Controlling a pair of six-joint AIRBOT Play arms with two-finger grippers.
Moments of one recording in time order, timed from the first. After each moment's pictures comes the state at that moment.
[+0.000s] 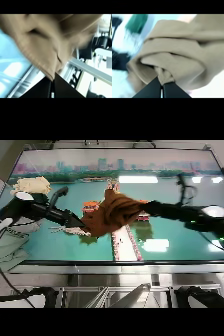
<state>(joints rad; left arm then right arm) 0.09 -1.49 1.06 0.57 -1.59 -0.91 0.05 -1.05 0.74 -0.24 0.88 0.85</state>
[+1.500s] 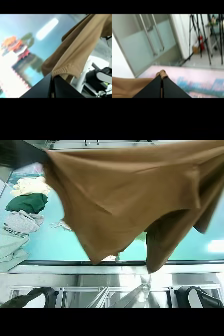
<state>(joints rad) 0.08 -1.25 1.73 0.50 -1.61 -1.10 -0.44 -0.63 1.02 -0.09 1.05 0.74</state>
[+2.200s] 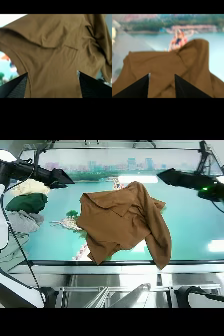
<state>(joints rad) 0.16 -1.89 1.94 0.75 -1.57 -1.16 -0.18 -1.42 1.21 -0.39 0.92 0.73</state>
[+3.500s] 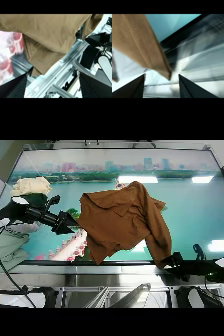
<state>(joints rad) 0.19 -1.60 1.06 0.71 -1.57 -1.11 -0.53 -0.72 0.11 -0.88 1.24 1.54</state>
